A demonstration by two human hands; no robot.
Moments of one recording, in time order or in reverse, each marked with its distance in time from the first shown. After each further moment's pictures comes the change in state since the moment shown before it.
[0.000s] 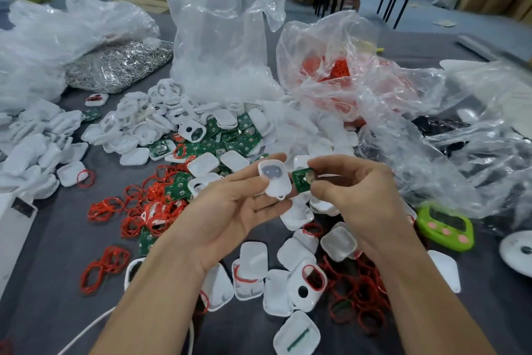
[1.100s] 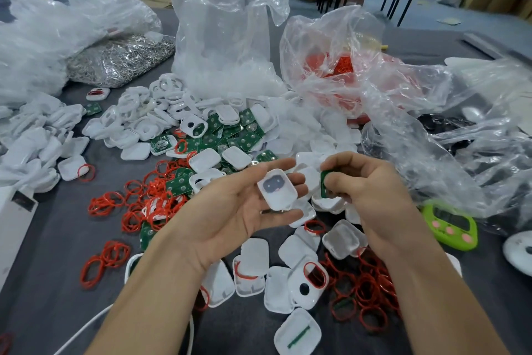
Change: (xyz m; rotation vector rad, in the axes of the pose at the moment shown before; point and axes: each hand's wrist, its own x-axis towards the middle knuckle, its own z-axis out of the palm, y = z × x) left_hand -0.002 0.001 -0.002 -0.016 -0.048 -0.080; right_hand 0.002 -0.005 -0.005 0.084 -0.048 0.150
